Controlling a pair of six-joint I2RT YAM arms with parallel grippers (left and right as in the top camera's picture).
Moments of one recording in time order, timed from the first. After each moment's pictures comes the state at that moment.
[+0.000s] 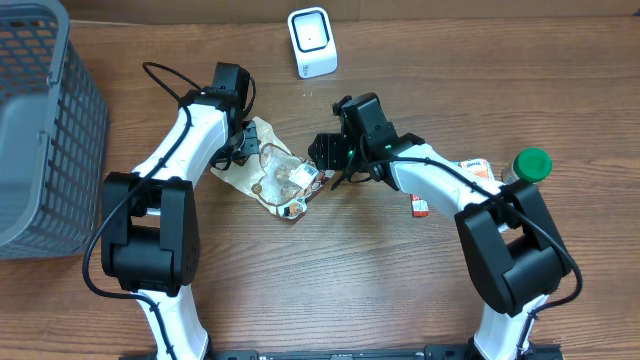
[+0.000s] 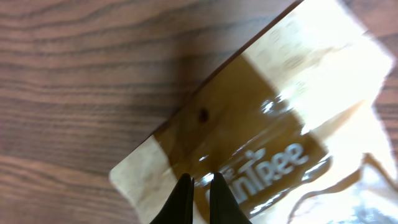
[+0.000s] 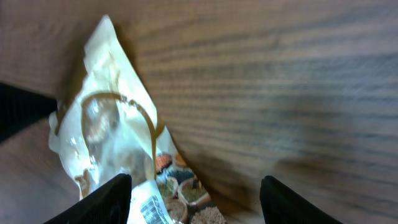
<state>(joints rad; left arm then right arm) -0.16 2.03 1.48 -0.81 -0.11 -0.33 0.50 1.97 1.24 -0.20 -0.28 0.48</state>
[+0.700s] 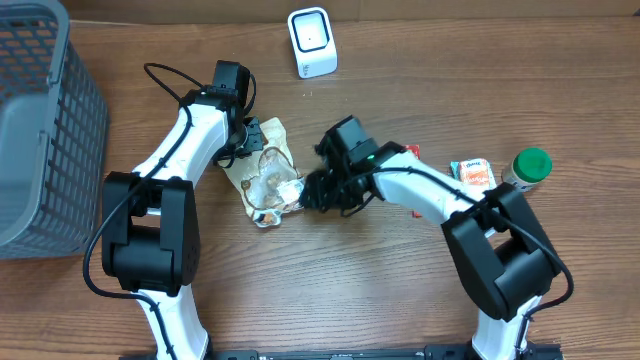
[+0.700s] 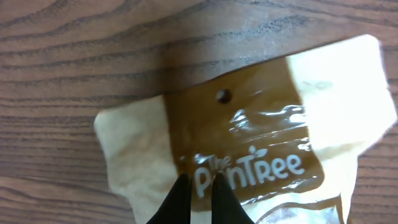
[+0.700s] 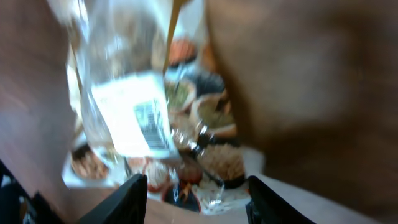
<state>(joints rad) -0.16 2.03 1.48 -0.79 -0.06 -0.33 0.61 1.97 1.24 -0.50 -0.48 0.49</state>
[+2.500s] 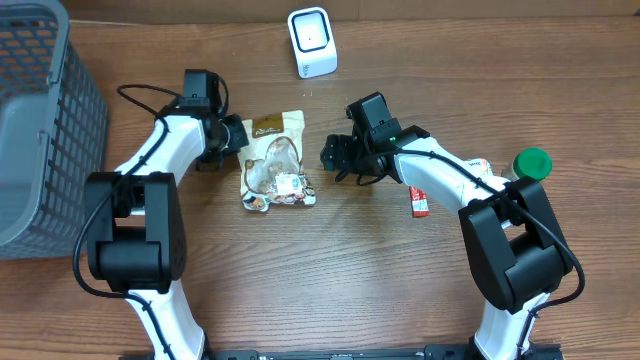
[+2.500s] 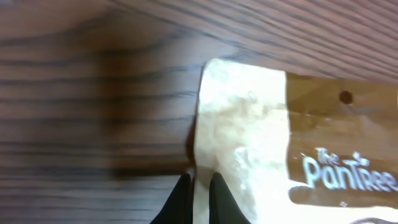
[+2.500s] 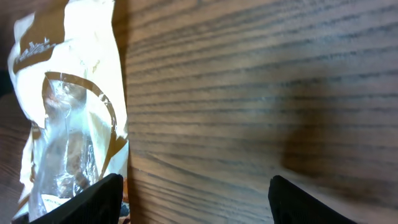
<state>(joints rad) -0.06 2.04 1.36 -0.54 0.12 -0.39 0.47 1.97 1.28 -0.39 -0.23 0.56</state>
